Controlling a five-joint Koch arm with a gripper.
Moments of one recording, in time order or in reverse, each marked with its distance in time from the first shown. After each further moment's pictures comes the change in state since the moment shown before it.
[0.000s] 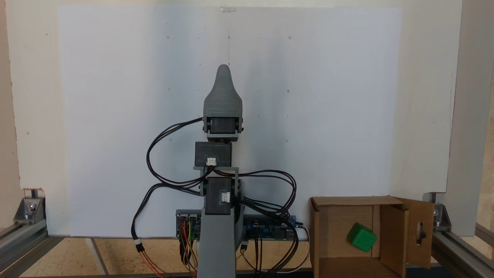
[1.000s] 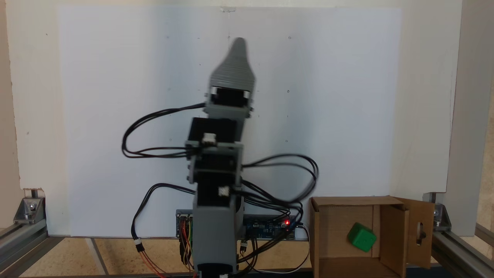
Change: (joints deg) arm -2.0 -25.3 -62.8 73.5 0.2
